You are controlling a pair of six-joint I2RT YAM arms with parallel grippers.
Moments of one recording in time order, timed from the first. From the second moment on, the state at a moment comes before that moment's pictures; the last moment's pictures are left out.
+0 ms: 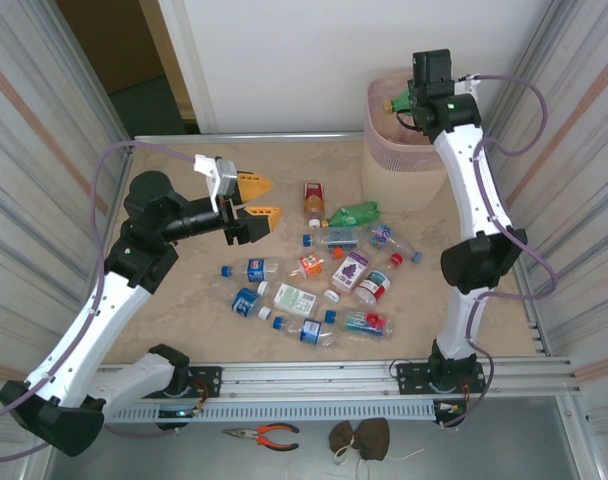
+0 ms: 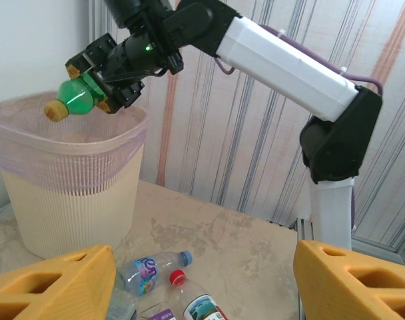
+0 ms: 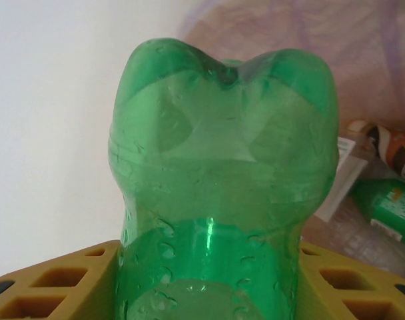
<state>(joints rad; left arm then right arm) -0.46 0.98 1.10 -0.11 0.80 -0.14 0.21 1.99 2.33 -0.95 0.42 1.41</state>
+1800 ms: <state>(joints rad) -0.42 0.96 1.01 -0.29 0.42 -0.39 0.14 2.13 2.50 -1.21 0.30 1.62</state>
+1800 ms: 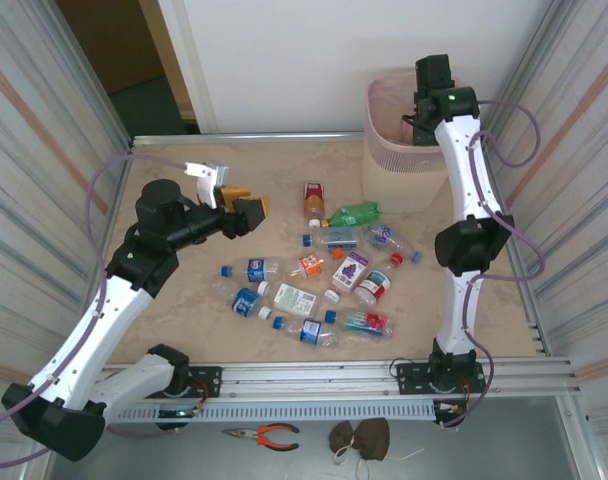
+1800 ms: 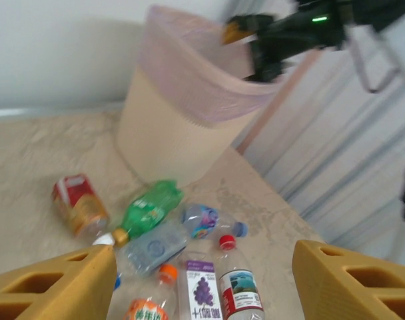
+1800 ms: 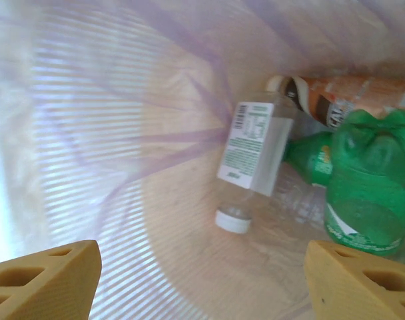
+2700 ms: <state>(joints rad) -0.29 1.12 0.82 -0.92 0.07 -1.13 0.26 1.52 1.89 -0.95 0.48 1.04</state>
